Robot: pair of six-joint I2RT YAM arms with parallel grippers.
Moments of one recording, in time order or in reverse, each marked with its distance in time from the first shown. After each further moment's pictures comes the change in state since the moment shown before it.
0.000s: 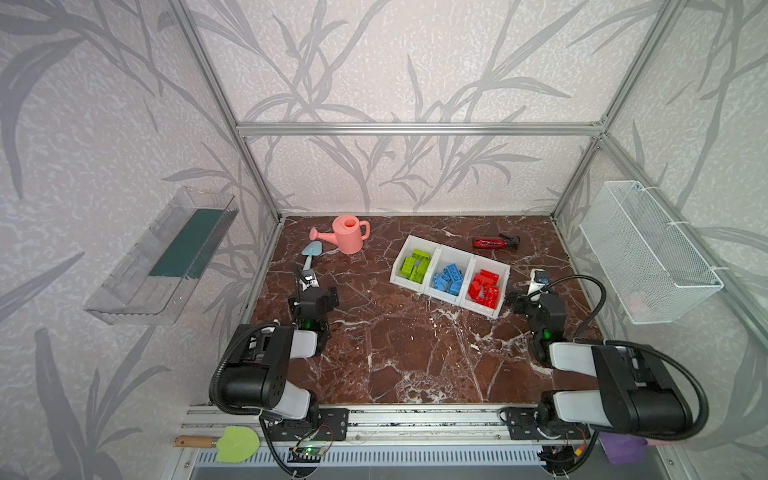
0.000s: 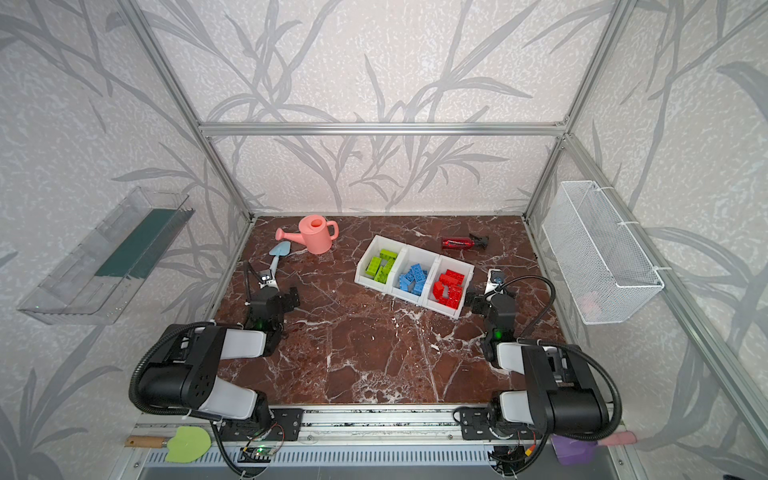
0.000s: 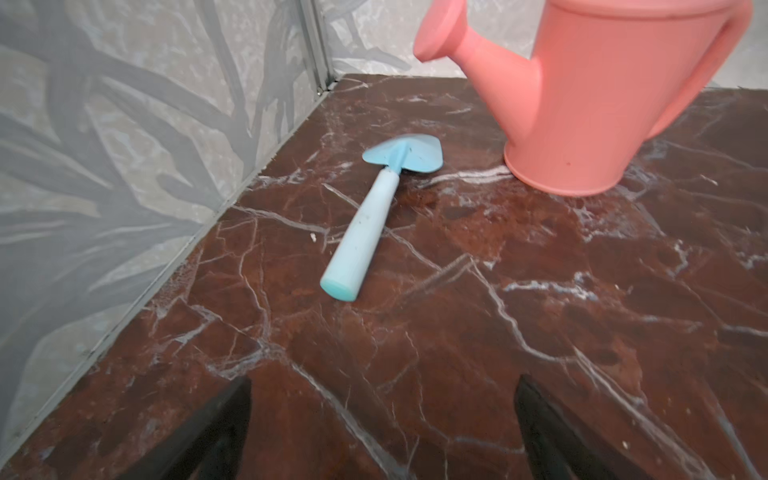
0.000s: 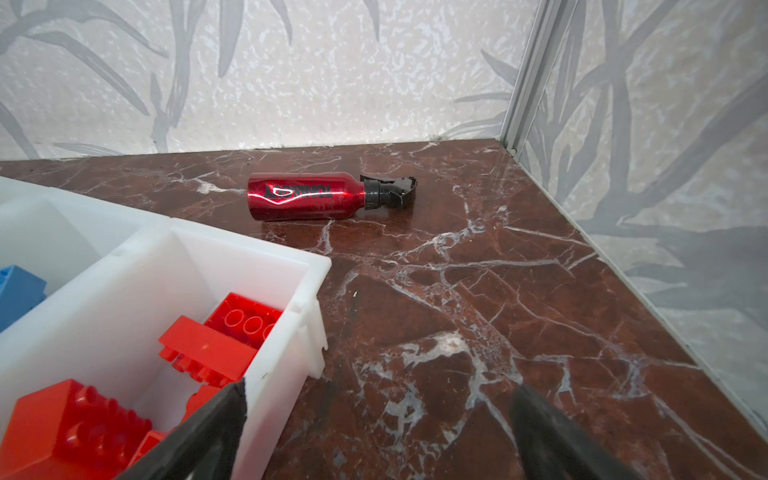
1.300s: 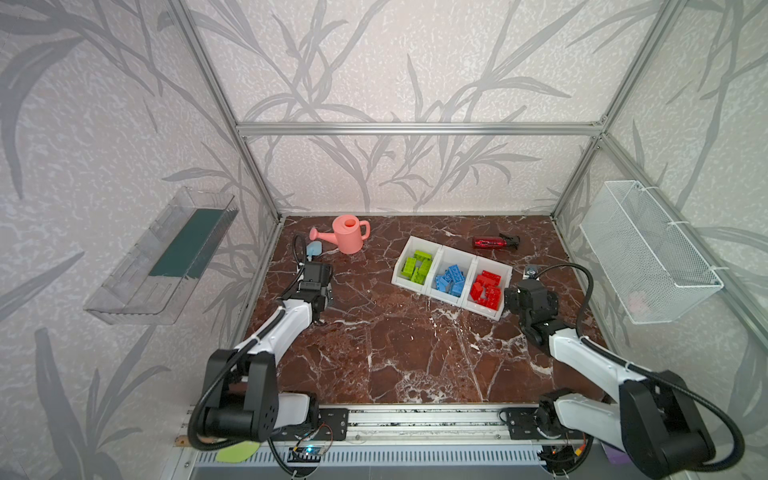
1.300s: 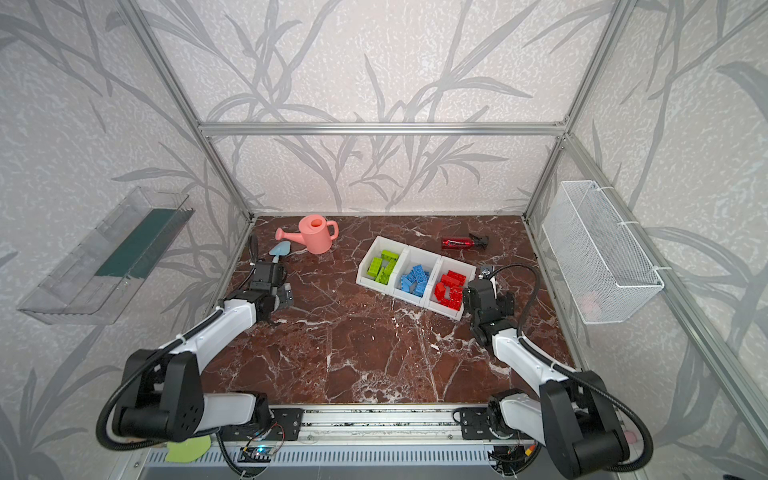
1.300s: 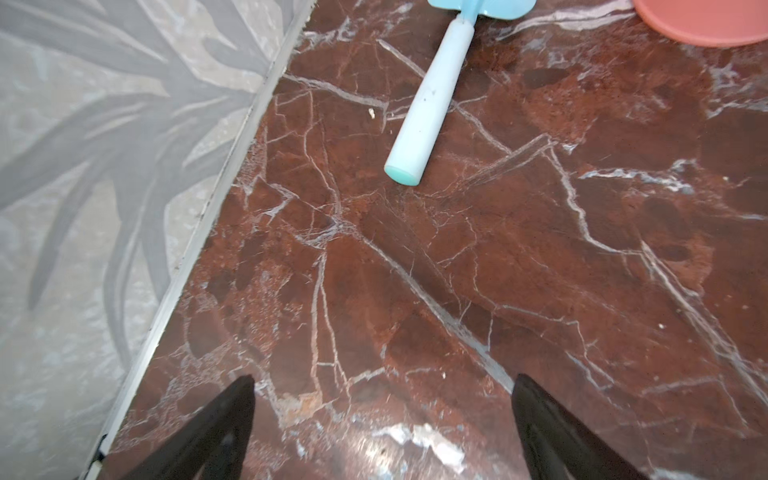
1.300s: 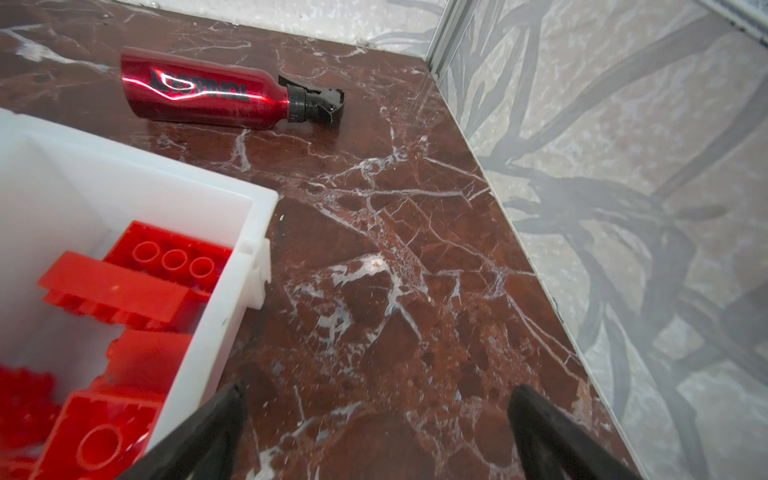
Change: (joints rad) left arm -0.015 -0.124 0.448 -1.122 -0.092 -0.209; right arm 0.215 -0.217 0.254 -0.813 0.488 0.014
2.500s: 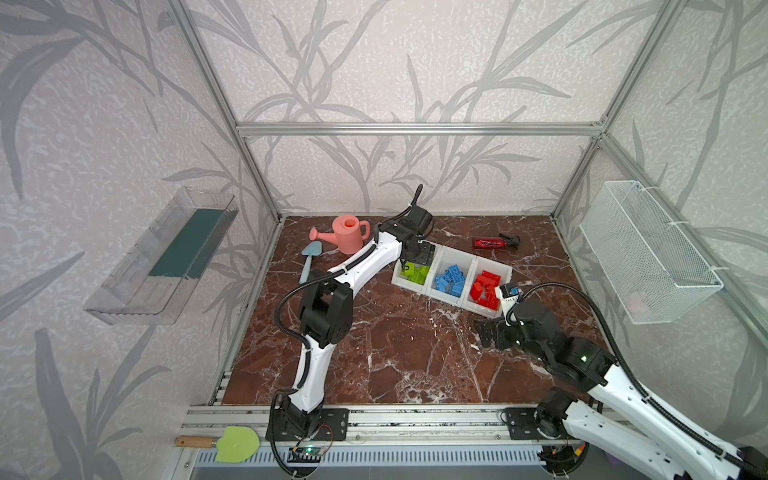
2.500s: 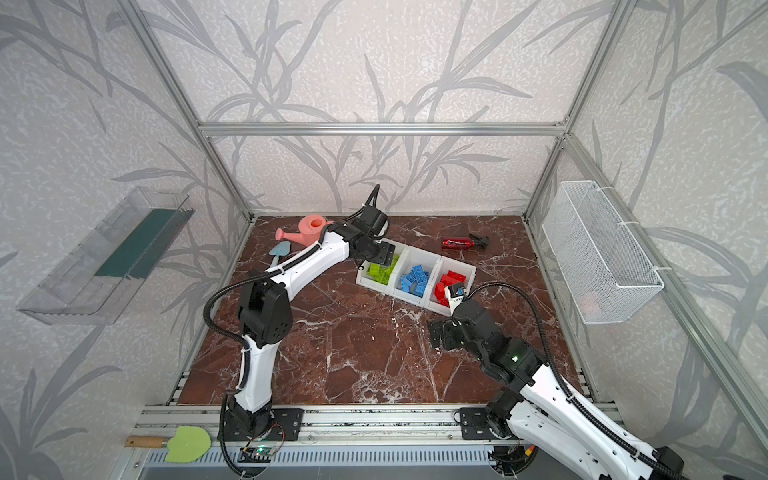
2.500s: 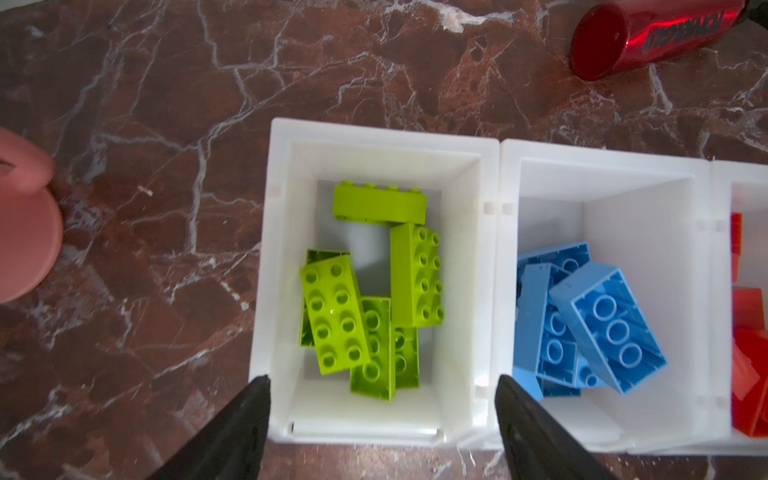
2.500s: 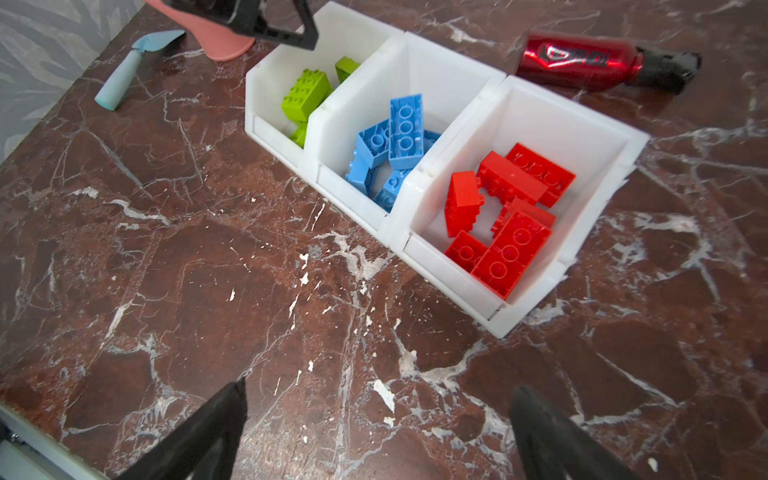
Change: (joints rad) left arm -0.519 0.677 1.122 -0.482 0.385 -0.006; right arm 0.467 -0.552 0.214 -0.816 -0.380 0.280
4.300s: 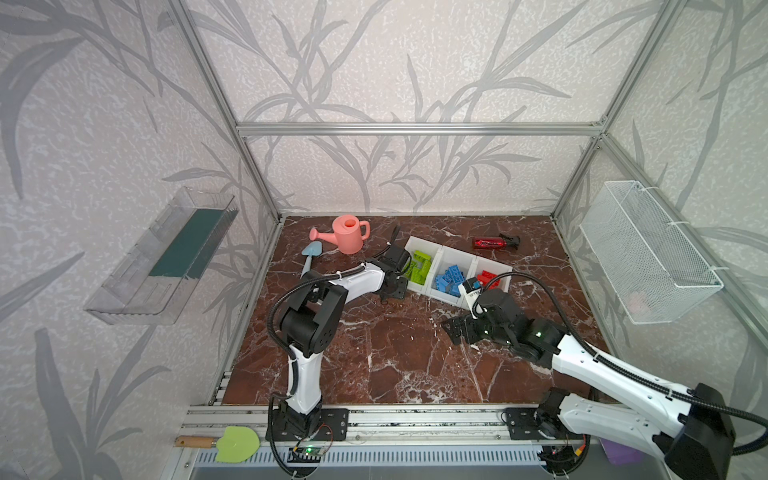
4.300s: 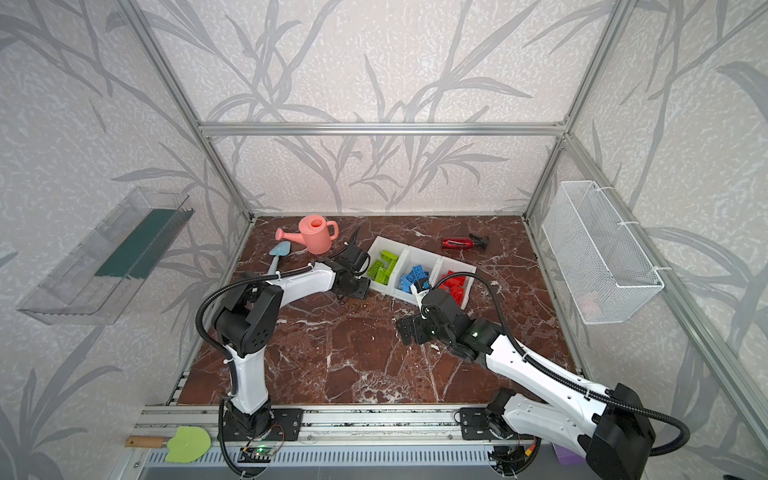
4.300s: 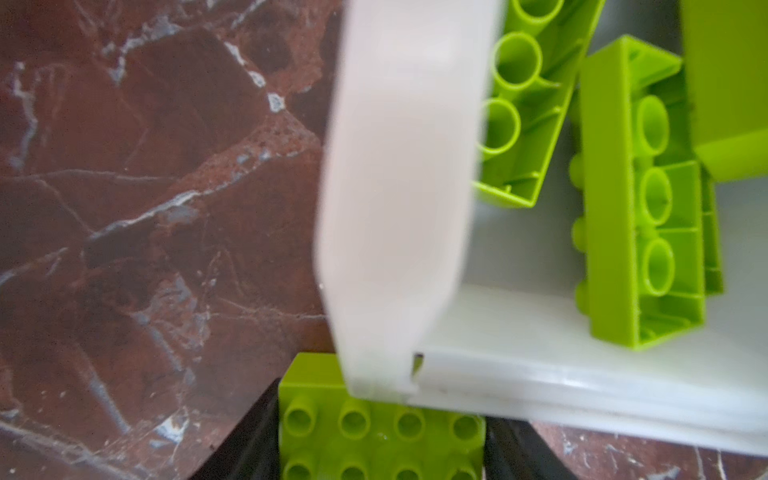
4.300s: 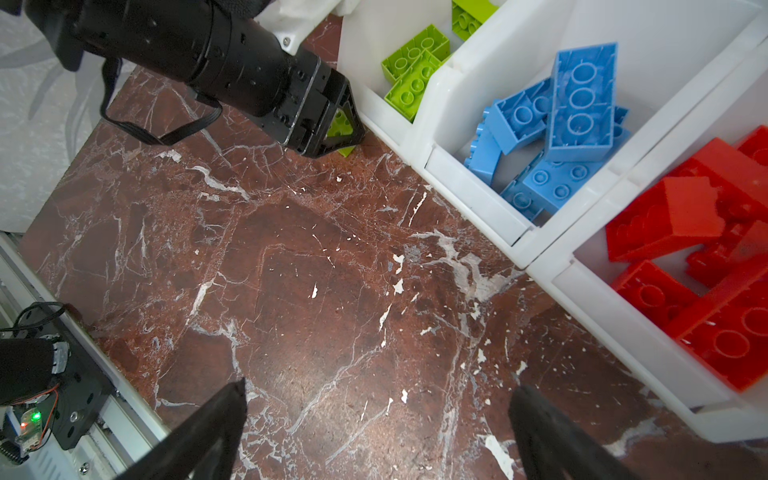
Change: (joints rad) left arm 0.063 -0.085 -0.573 0.333 -0.008 0.008; right arm 0.079 0.357 0.051 0.227 -0.206 0.067
